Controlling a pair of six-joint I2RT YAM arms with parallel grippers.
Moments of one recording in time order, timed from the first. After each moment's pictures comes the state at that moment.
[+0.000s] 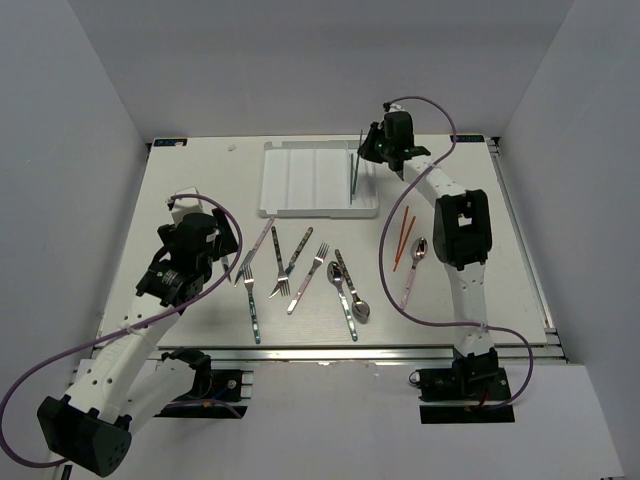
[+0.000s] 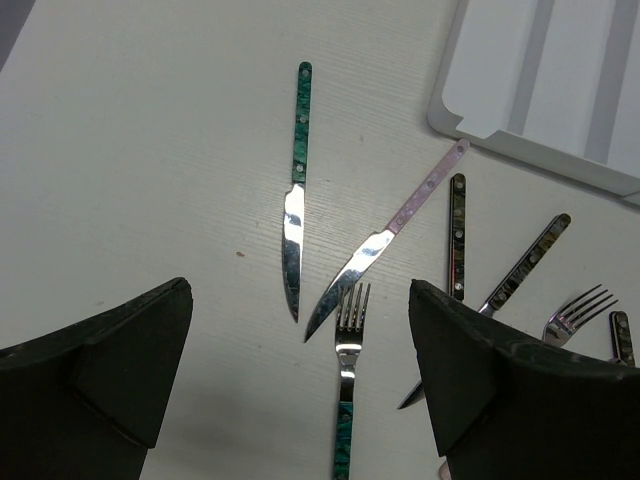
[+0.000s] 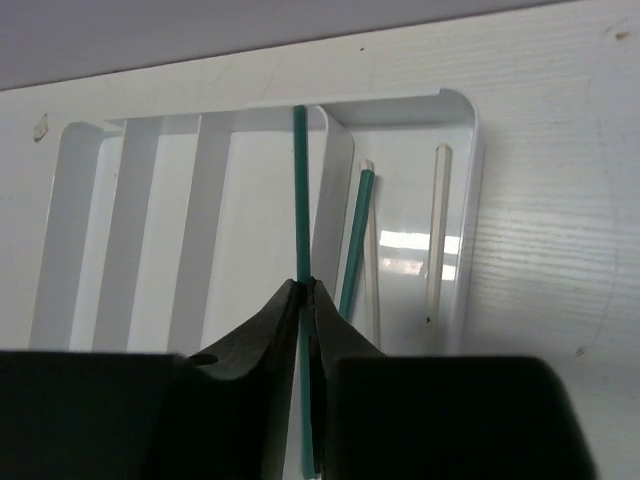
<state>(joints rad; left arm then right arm) -0.39 0.87 0.83 -0.56 -0.54 -0.45 0.30 2.37 2.02 -0.12 -0.16 0.45</state>
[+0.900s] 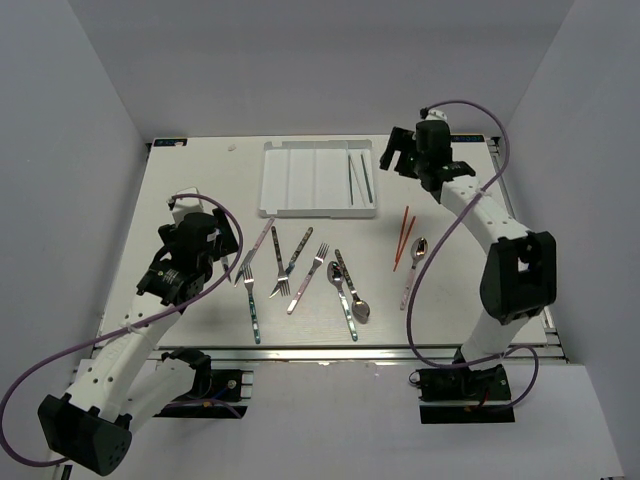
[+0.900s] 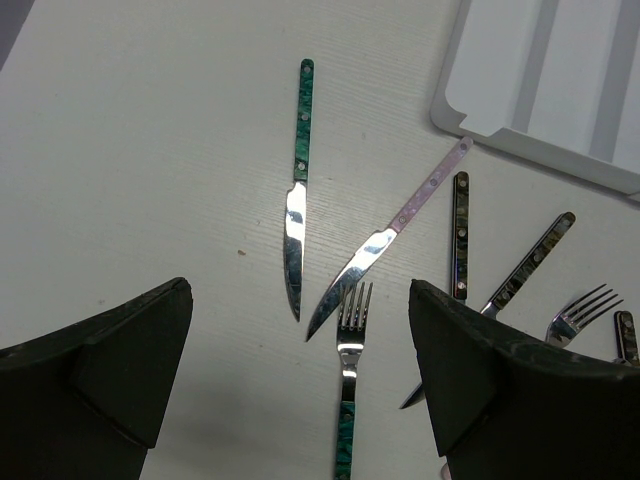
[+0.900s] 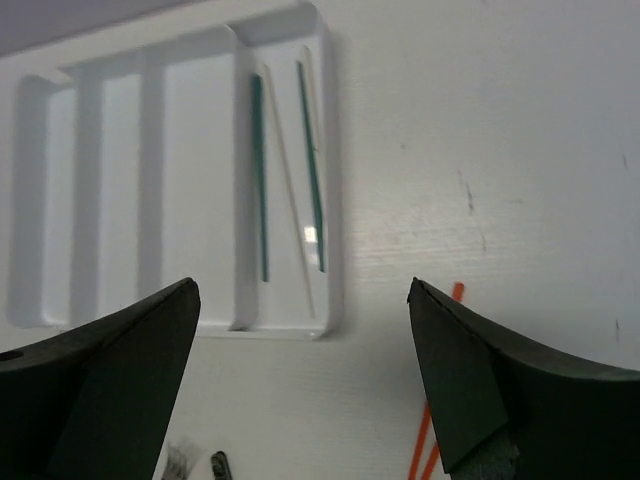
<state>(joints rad) -0.39 0.88 0.83 -0.56 -0.54 -0.45 0.30 1.71 1.45 -0.20 0.04 0.39</state>
